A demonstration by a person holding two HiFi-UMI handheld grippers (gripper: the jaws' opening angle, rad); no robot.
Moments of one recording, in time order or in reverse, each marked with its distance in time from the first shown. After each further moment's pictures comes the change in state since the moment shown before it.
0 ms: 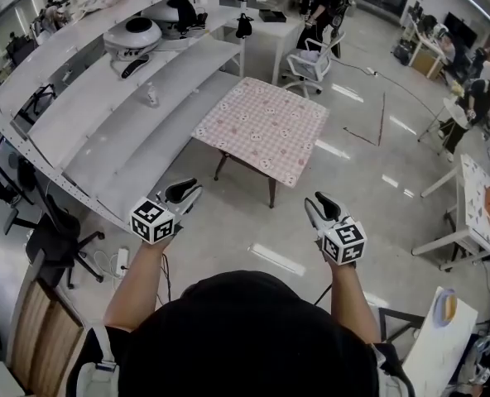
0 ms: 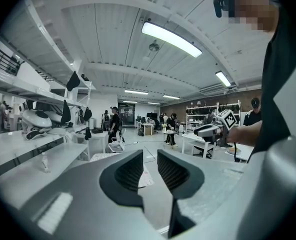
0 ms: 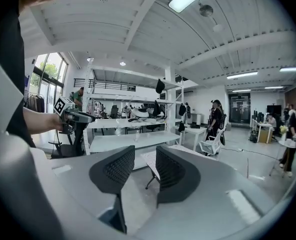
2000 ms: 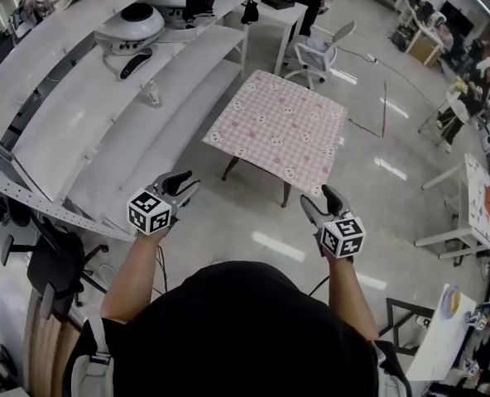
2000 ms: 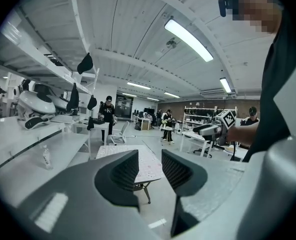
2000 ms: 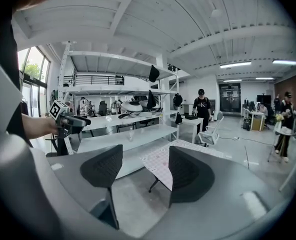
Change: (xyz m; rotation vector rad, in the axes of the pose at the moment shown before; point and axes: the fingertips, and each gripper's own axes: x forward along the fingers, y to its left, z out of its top) left arm -0.003 0.249 -0.039 -0.081 0.063 -0.097; right arm 0.215 0.048 0.034 0.109 0.087 -0.107
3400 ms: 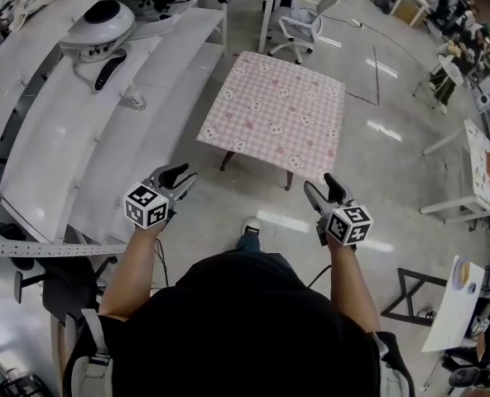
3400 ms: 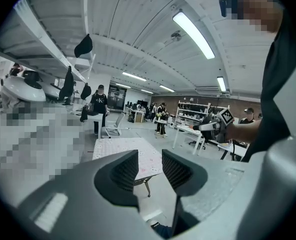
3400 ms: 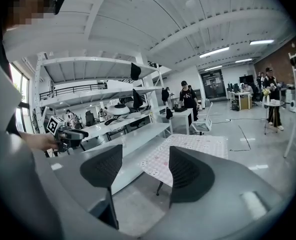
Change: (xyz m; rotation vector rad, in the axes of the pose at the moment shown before) left arm 0.048 0.099 -0.013 -0.014 0.095 -0.113; right arm 0.075 -0.017 -0.002 0.233 -0.015 -0.088
